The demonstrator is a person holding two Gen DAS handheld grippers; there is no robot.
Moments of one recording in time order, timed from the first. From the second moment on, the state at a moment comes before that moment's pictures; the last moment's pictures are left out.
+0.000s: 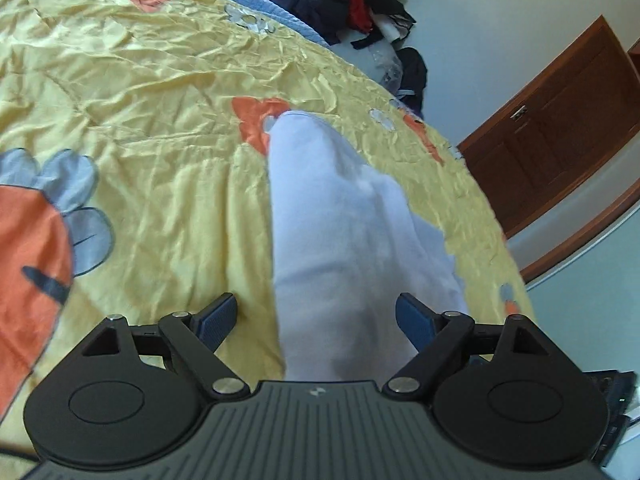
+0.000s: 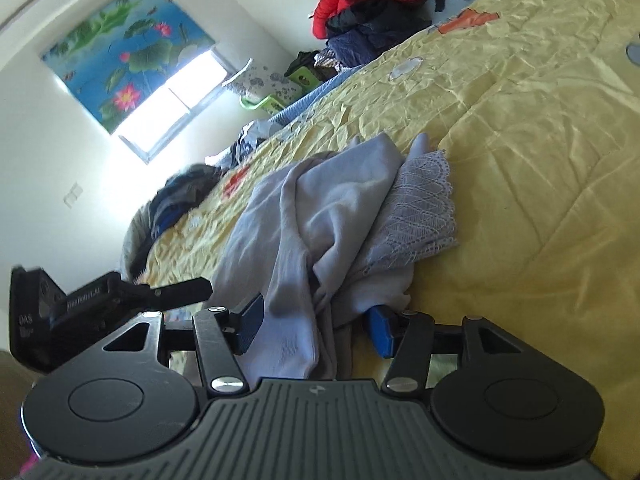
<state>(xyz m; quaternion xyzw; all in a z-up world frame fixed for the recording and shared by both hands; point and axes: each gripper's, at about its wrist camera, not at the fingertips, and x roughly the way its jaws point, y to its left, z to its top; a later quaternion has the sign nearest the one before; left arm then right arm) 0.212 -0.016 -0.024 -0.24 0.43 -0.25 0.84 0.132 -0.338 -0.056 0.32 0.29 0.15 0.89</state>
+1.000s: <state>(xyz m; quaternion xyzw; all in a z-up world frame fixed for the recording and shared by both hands) 0.223 0.010 0.025 -0.20 0.31 -0.22 0.90 0.181 -0.279 -0.021 0.30 0.24 0.18 0.90</state>
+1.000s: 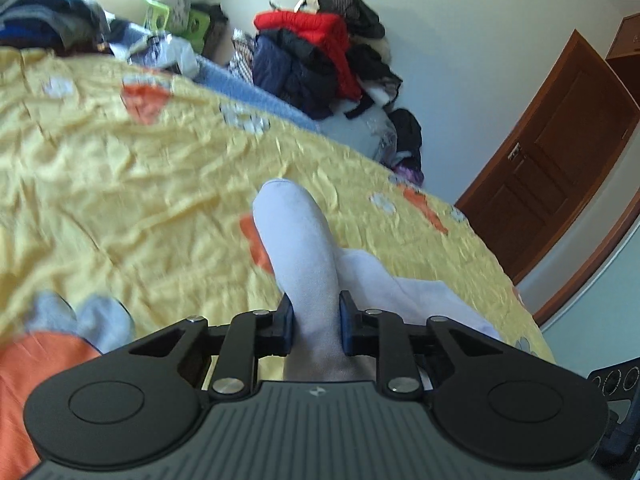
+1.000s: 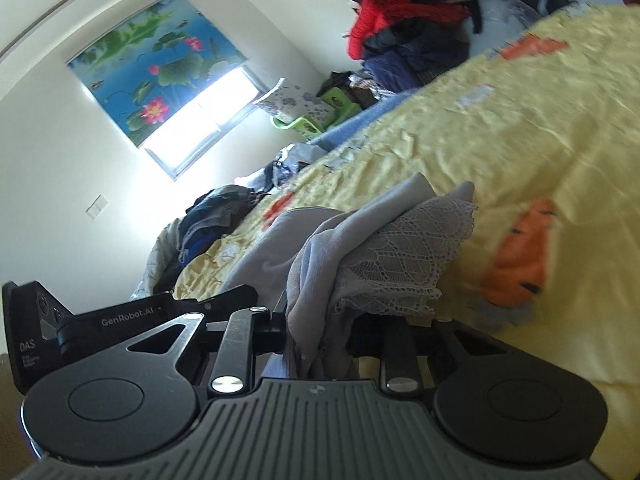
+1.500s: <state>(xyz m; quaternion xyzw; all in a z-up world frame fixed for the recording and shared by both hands) 0.199 0.068 -0.006 -0.18 0.37 -0.16 0.90 0.160 -0.249 -0.043 0.29 0.33 0.19 0.88</state>
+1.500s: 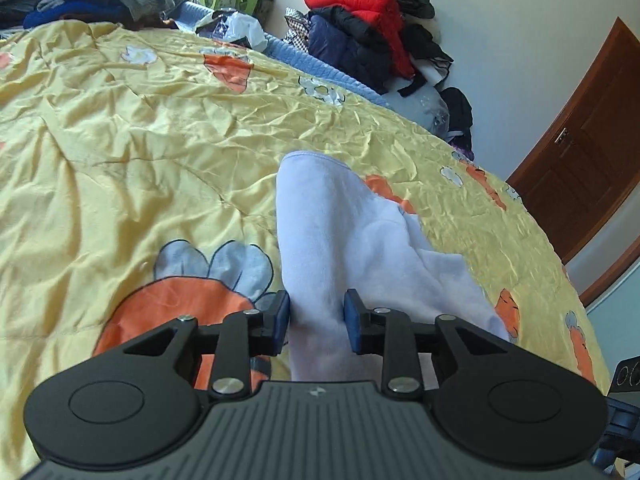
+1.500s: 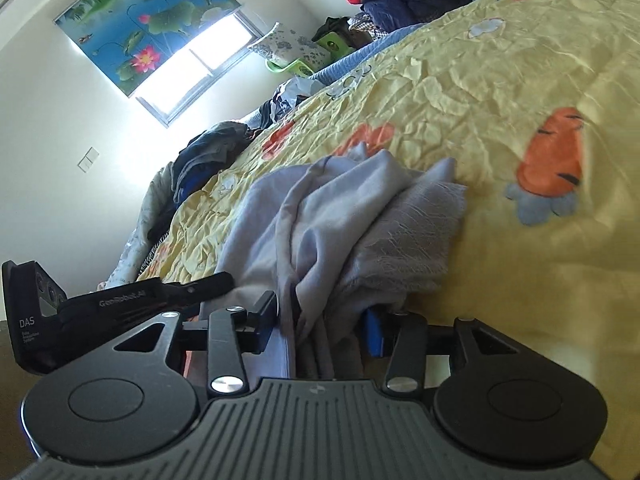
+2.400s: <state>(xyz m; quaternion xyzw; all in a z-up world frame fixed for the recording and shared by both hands) 0.126 0.015 -0.022 -0.04 0.35 -0.12 0.93 0.099 -0.196 -0.010 0.06 0.27 0.16 0.95</state>
